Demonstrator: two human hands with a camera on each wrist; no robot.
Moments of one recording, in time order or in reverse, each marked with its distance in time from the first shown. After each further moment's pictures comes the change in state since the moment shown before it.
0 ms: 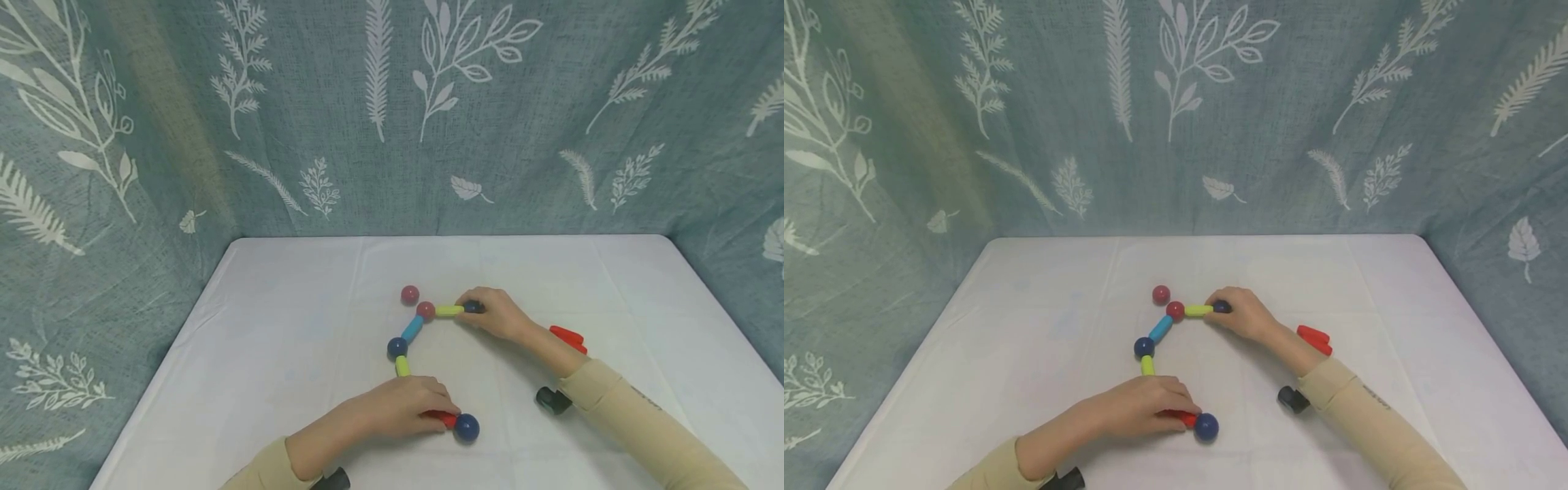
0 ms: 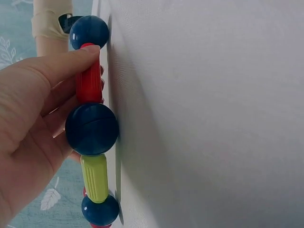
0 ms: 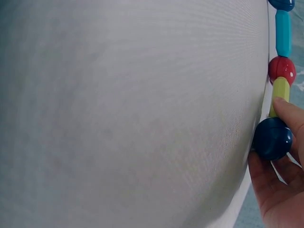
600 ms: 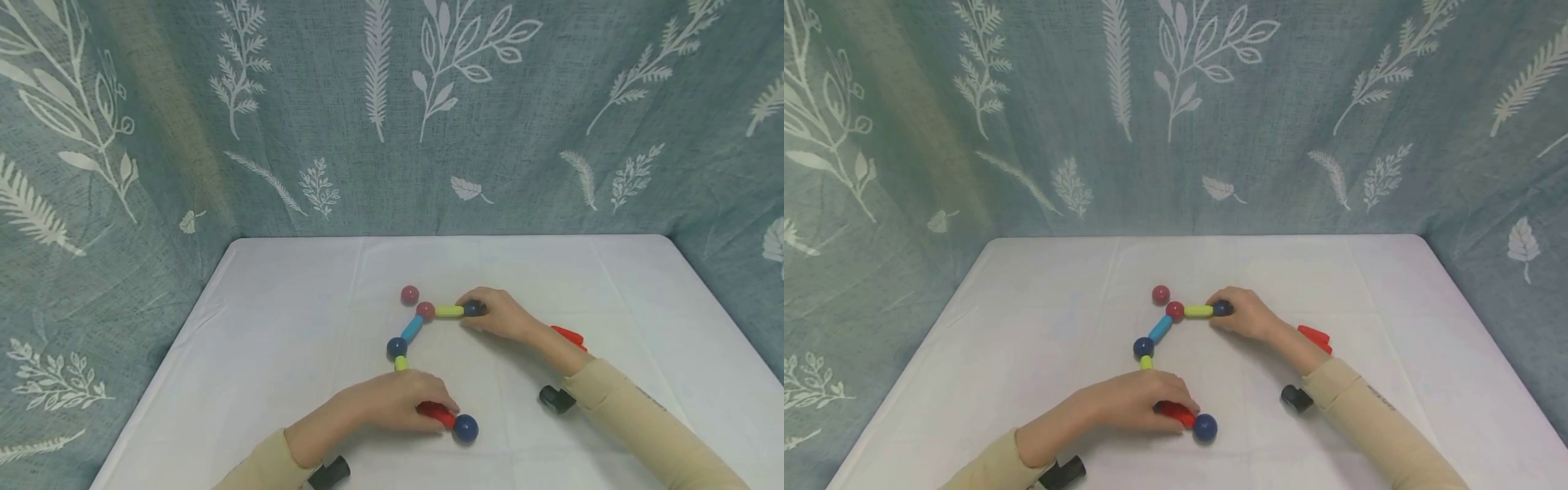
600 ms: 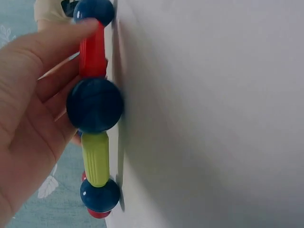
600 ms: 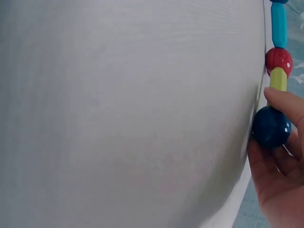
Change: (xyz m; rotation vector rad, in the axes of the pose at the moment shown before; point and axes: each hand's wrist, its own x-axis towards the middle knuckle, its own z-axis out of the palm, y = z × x) left_hand 0.005 -0.011 -0.011 -0.151 -0.025 0.062; right_hand -0.001 0.005 -0.008 0.054 -0.063 0.025
